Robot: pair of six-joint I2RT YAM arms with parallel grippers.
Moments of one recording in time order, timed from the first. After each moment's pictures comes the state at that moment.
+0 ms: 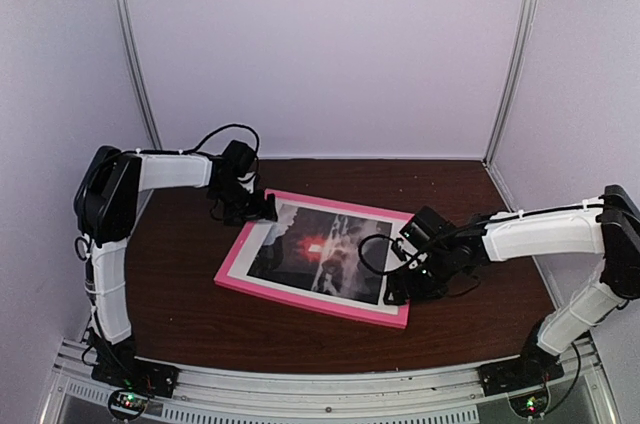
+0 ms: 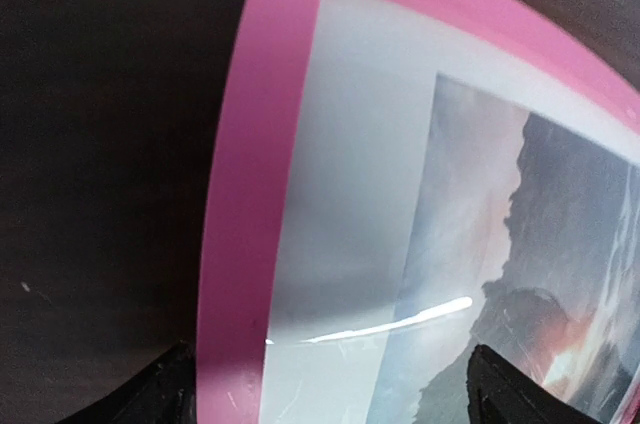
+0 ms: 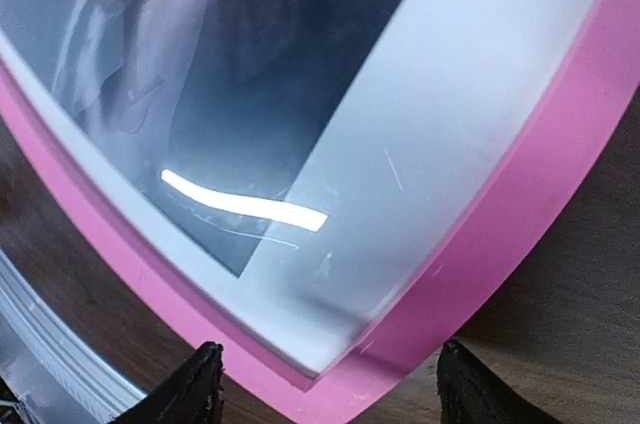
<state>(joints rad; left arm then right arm) -0.47 2.07 1.49 -0.55 0.14 -0.45 0.79 1.50 0.82 -0.51 -0.16 0.62</state>
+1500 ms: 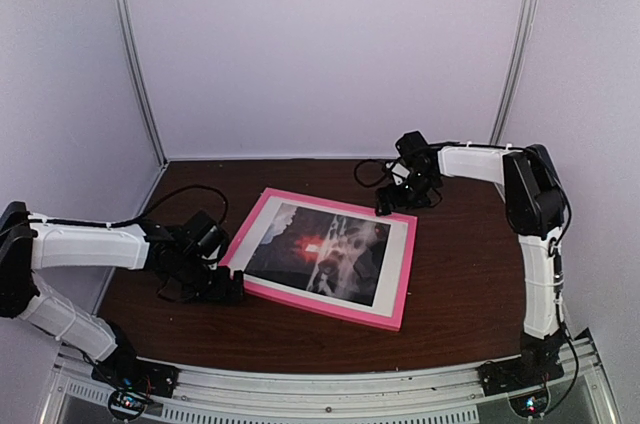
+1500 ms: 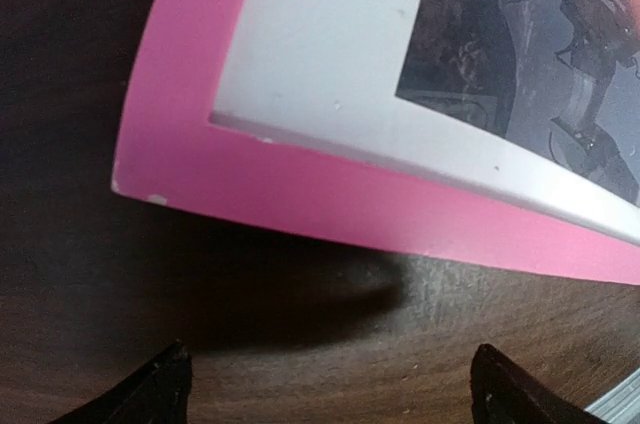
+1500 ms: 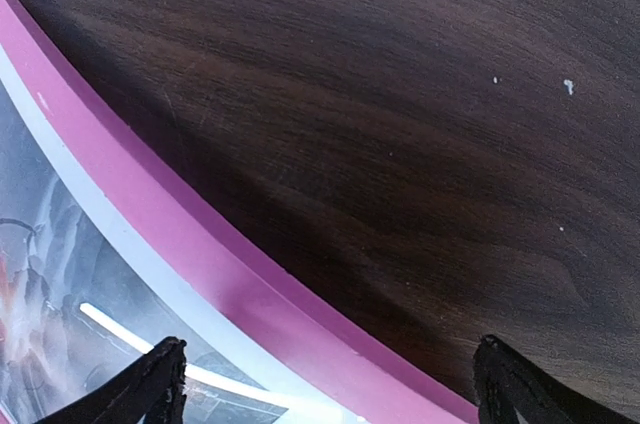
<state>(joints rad) -0.73 1.36 0.69 -0.56 0.01 -0.74 0.39 2.19 1.72 -0.65 -0.13 0.10</state>
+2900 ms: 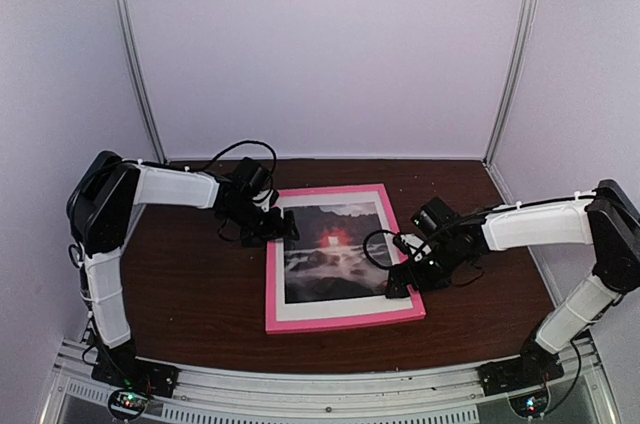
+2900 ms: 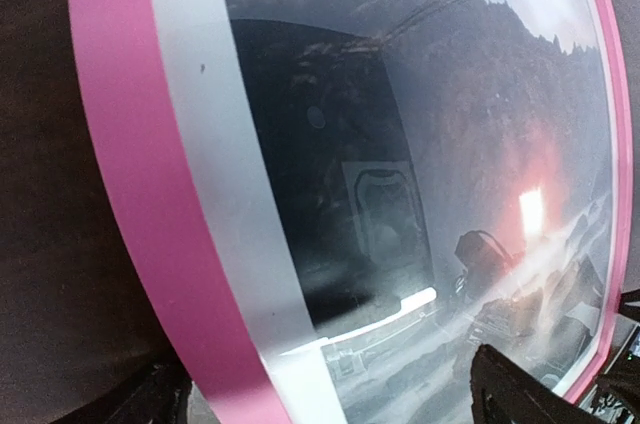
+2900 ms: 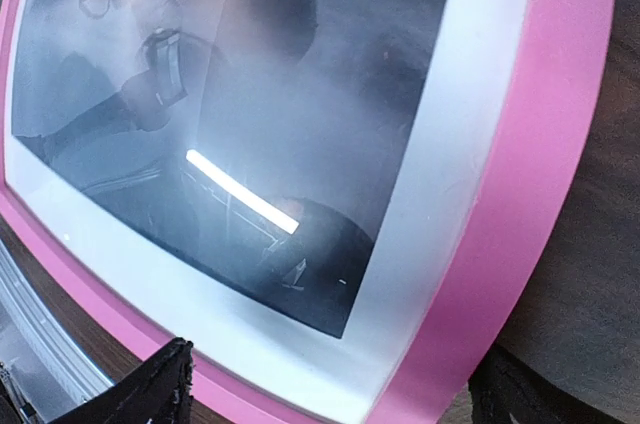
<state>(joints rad) -0.60 1.98 1.30 -0.39 0.27 -0.56 0.66 1.55 0.82 -0.48 -0.27 0.38</state>
